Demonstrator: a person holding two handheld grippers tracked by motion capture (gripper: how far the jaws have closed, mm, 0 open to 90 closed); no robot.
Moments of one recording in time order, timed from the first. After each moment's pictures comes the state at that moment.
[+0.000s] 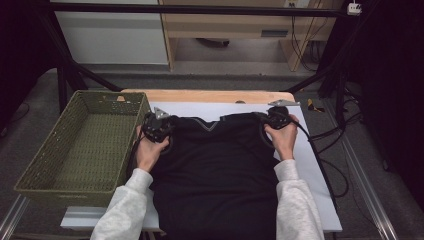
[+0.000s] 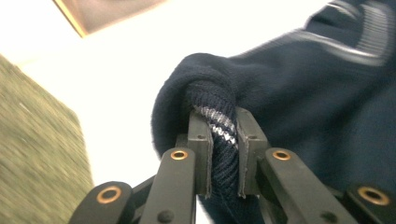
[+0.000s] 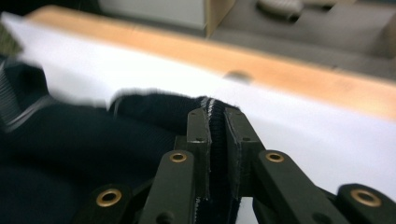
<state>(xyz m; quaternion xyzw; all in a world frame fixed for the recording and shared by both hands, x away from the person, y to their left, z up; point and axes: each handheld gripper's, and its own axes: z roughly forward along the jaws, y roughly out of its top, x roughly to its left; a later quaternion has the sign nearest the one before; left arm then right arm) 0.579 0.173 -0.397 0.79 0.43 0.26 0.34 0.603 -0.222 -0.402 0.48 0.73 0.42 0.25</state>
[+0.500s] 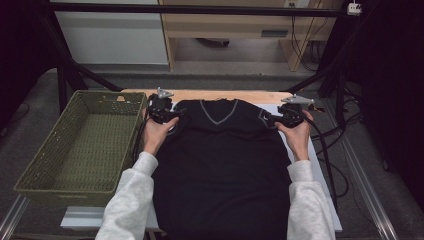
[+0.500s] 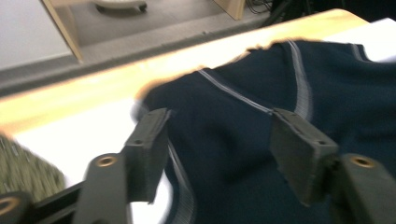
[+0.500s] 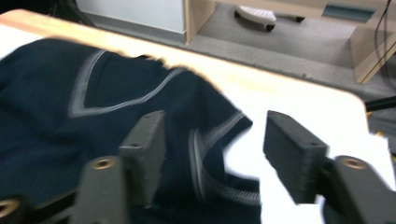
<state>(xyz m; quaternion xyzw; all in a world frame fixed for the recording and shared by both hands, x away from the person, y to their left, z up) 0.609 0.164 -0.385 0.76 0.46 0.23 0.40 0.601 -0.253 -0.392 0.48 0.72 0.41 0.29</state>
